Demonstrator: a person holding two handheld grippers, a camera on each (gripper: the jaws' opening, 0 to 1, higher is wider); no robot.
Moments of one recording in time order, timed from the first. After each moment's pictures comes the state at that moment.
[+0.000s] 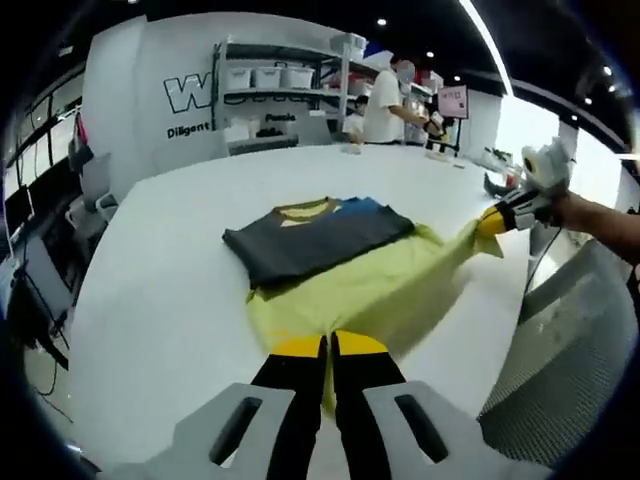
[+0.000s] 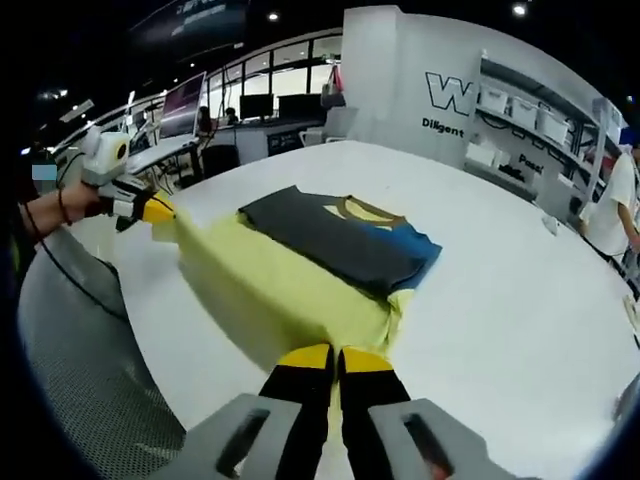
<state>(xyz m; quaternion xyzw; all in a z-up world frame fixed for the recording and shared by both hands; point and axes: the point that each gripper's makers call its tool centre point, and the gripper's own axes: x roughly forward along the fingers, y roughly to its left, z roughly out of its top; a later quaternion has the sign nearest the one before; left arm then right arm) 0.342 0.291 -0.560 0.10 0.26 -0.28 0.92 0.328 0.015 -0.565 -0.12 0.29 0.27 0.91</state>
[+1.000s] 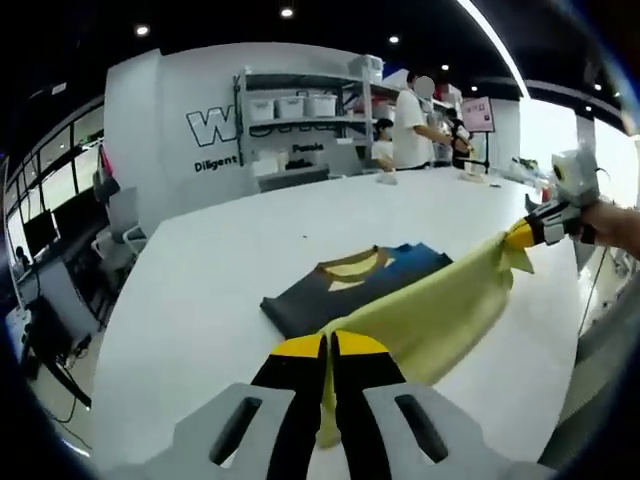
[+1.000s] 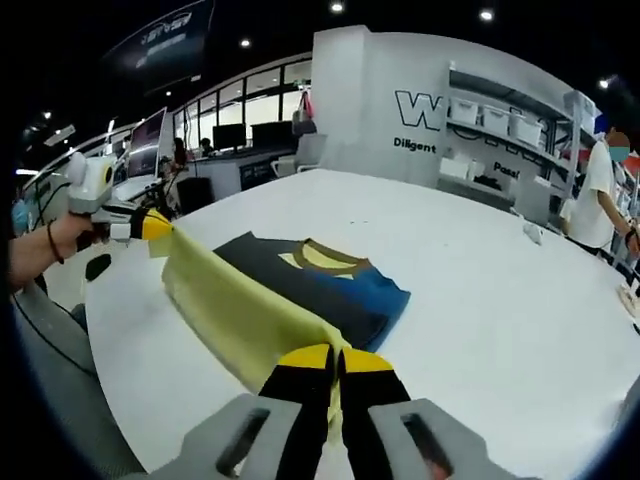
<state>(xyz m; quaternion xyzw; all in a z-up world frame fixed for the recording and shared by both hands) 0.431 0.280 -0.529 0.08 0.20 -0.23 0.95 0.408 0.007 -0.542 -0.08 0.26 0.23 0.94</state>
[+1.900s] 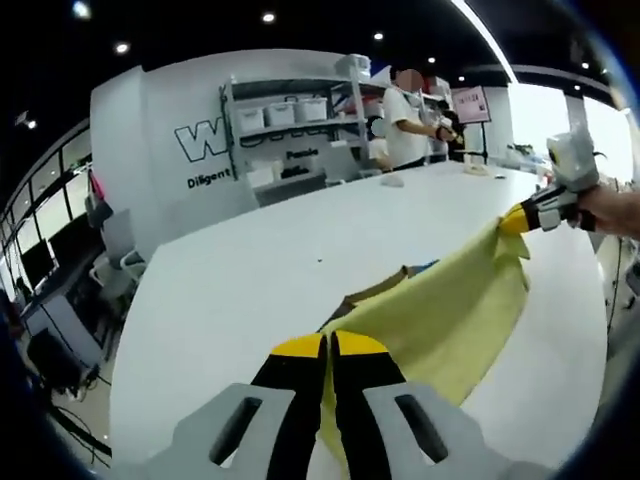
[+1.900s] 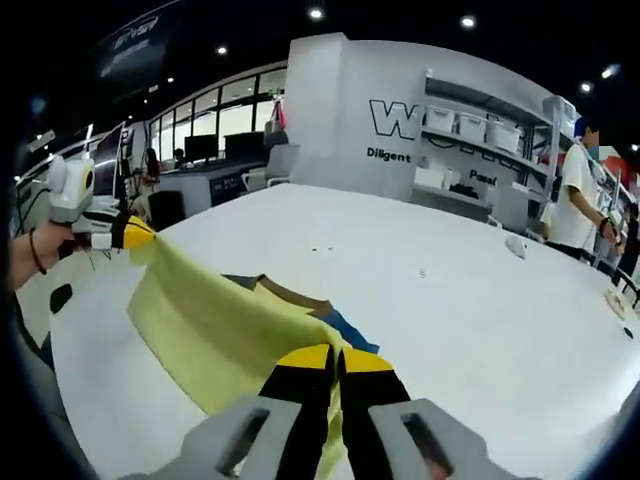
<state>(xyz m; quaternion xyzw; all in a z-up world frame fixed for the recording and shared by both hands) 0.518 0.275 -0.516 0.12 0.19 -0.24 0.94 0.498 0.004 -0.531 -0.08 0.23 0.17 0.95</state>
